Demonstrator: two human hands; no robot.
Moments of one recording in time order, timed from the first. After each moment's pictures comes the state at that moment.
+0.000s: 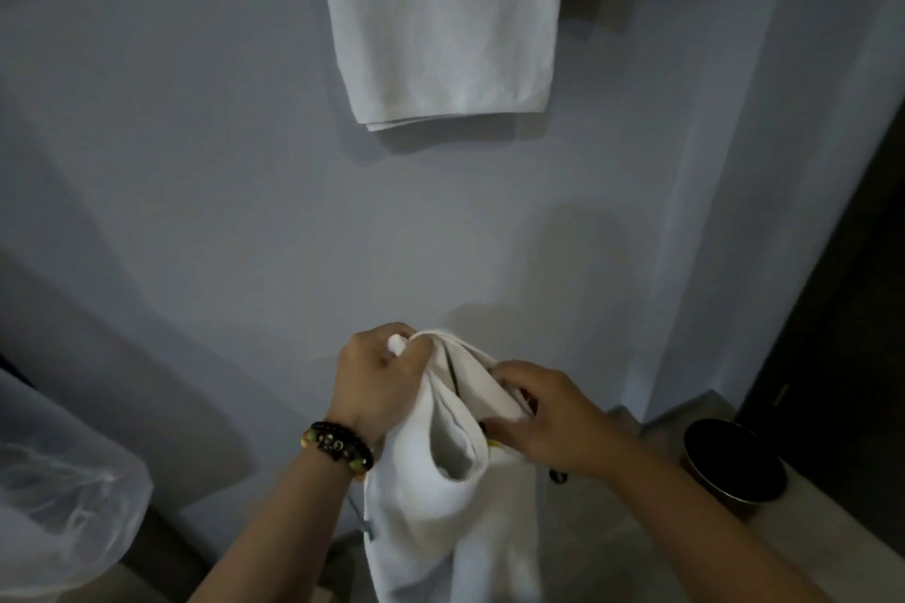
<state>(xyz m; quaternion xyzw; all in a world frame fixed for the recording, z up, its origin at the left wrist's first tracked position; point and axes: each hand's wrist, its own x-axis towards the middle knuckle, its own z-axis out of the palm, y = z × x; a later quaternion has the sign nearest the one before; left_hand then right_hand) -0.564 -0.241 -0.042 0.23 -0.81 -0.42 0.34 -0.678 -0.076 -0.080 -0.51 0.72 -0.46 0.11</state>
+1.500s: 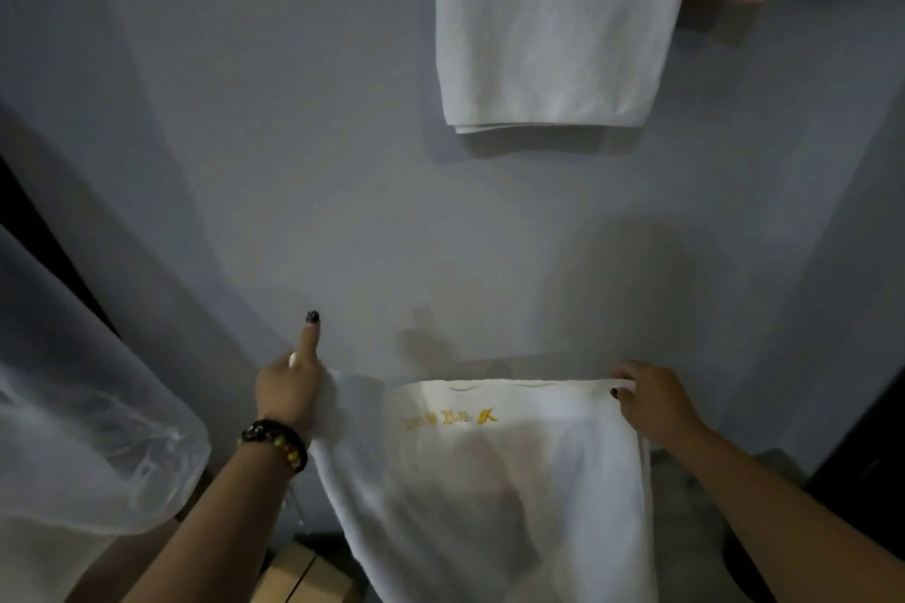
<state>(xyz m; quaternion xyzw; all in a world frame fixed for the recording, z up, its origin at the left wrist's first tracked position) -0.499 -0.363 -0.074 0.53 -0.58 -0.49 0.39 -0.804 -0.109 -0.148 -0.35 0.88 -0.31 0.01</state>
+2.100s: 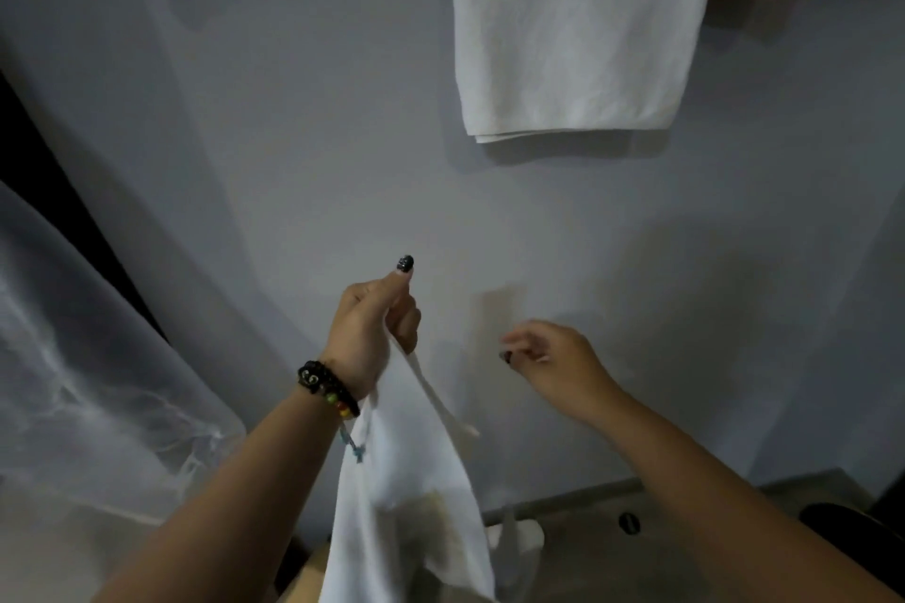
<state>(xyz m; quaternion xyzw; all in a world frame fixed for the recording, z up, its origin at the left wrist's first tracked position) -0.538 -0.318 0.005 0.14 -0.57 -0.72 0.37 -0.703 -0.191 -0.066 -0.45 0.74 -0.47 0.12</state>
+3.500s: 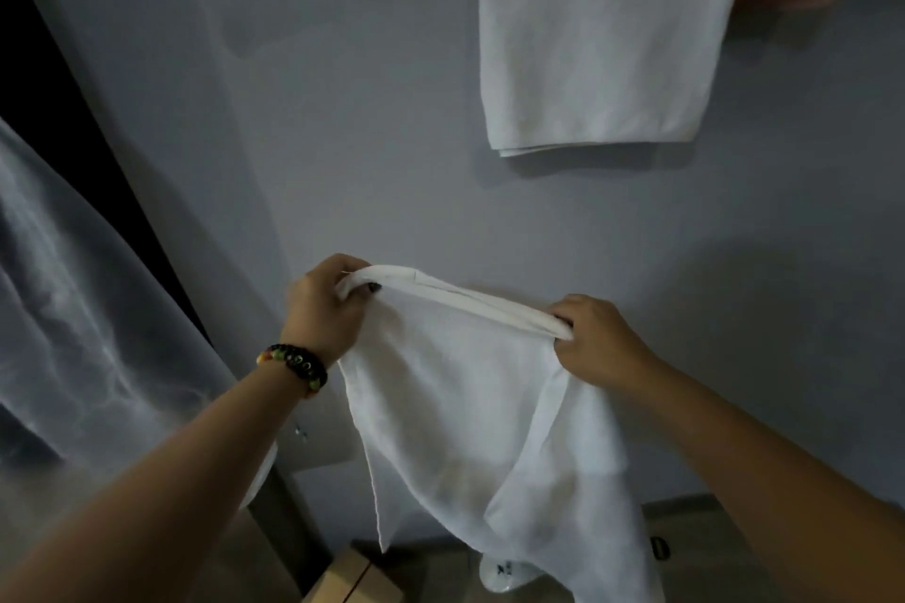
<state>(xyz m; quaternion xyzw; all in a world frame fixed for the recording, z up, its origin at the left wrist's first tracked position) -0.490 -0.364 0.022 0.34 -0.82 -0.15 0.45 -0.733 -0.190 -0.035 -0.55 0.77 -0.32 -0.01</state>
